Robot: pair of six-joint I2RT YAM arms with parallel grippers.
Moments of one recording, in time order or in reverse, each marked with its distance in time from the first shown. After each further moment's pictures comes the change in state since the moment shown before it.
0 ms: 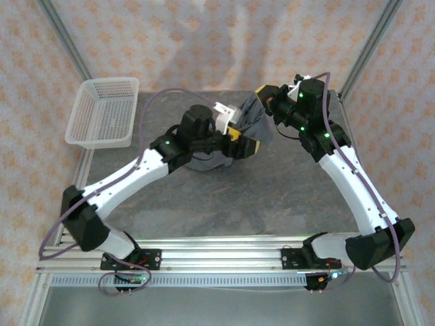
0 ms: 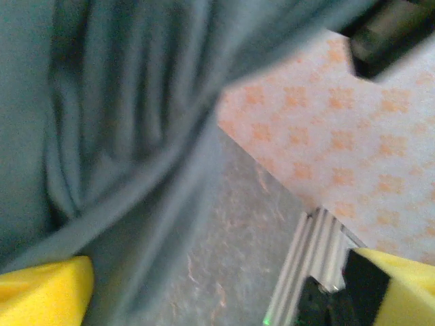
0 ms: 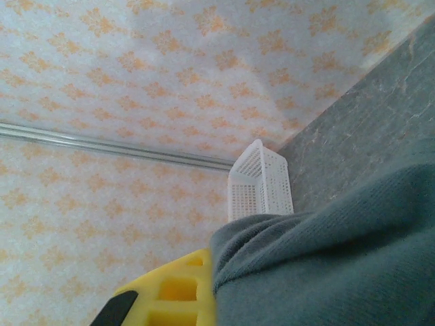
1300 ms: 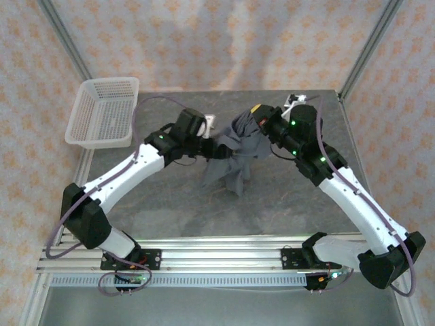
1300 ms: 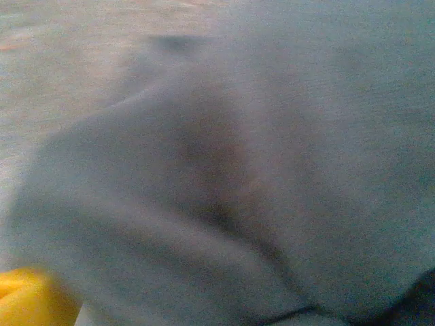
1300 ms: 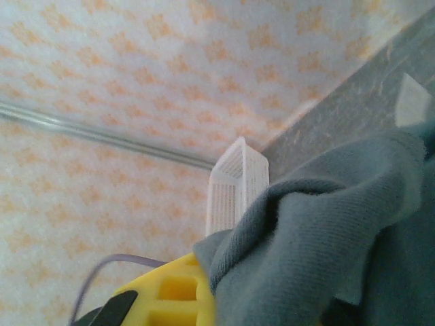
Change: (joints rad) left arm 0.187 -0.027 -0.080 -0.365 -0.174 -0.100; right arm 0.137 -0.165 -0.208 0.058 0.214 -0.061
